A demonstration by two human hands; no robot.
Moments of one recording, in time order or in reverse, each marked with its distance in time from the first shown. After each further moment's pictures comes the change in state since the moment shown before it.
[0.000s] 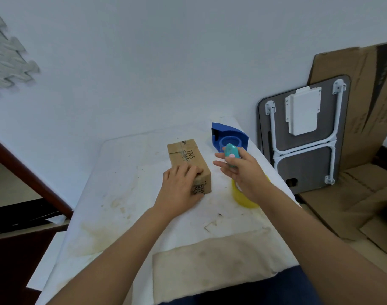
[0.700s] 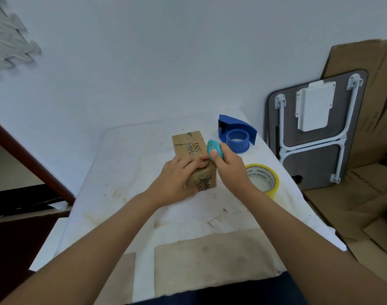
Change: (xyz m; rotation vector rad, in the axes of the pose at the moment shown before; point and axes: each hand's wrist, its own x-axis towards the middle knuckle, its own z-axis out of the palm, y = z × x) left_hand 0.005 -0.031 -0.008 -0.160 -0.065 0.174; right_hand 0.011 0.031 0.039 -0.699 0.048 -0.355
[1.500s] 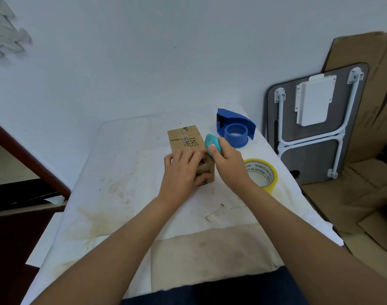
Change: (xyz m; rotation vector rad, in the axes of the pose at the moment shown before) left_hand 0.009 0.025 0.032 0.255 0.281 -0.179; right_hand 0.000 0.002 0.000 -0.025 0.014 -0.034
